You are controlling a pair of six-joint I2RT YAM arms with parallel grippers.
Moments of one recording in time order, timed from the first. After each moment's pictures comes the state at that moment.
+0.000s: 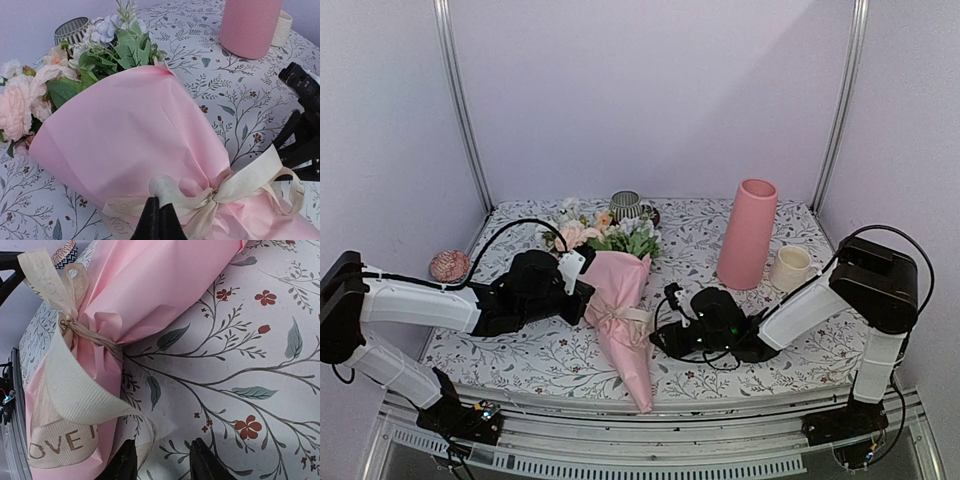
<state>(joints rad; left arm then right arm) -0.84 1.39 0.60 0.24 -0.20 -0.06 1.00 1.89 0.73 0.57 -0.04 0.56</state>
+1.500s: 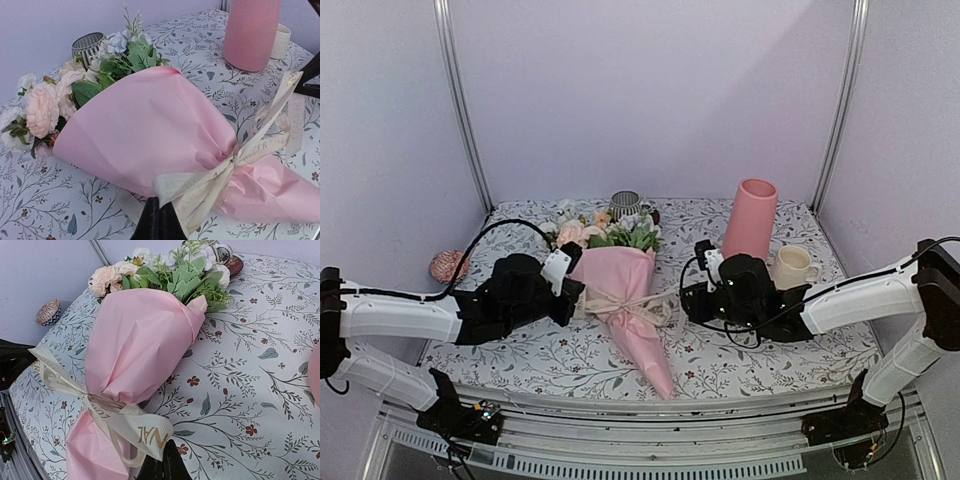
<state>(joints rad) -0.86 1.24 0.53 0.25 -0.25 -0.04 0.97 1.54 0.73 0.33 0.23 0.49</state>
